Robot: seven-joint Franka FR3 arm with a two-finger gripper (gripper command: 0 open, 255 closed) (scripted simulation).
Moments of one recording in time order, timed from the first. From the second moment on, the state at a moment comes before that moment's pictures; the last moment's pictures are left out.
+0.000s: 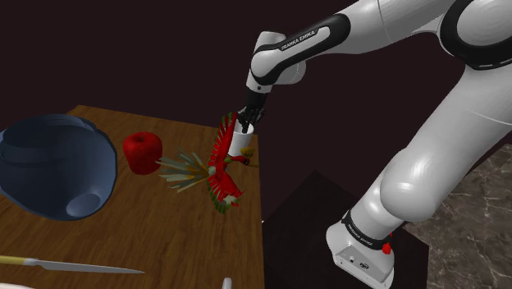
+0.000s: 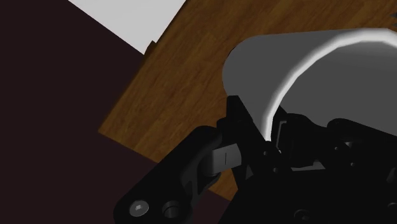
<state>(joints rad) -0.02 0.02 0.01 -2.30 0.15 2.28 0.02</state>
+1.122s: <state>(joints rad) -0.02 -0.09 0.00 -2.20 0.13 2.06 0.05</state>
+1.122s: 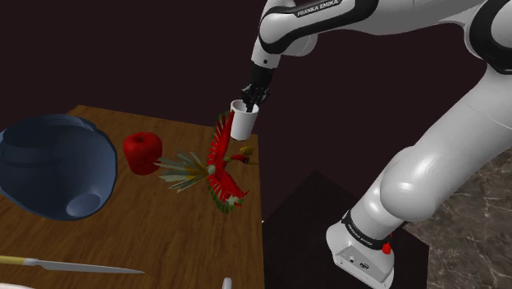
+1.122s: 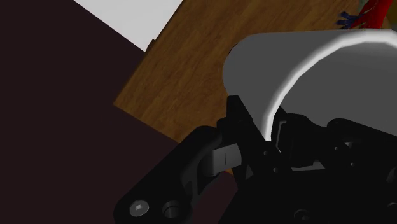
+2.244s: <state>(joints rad) -0.03 -0.15 0.00 -2.03 0.12 1.84 0.07</state>
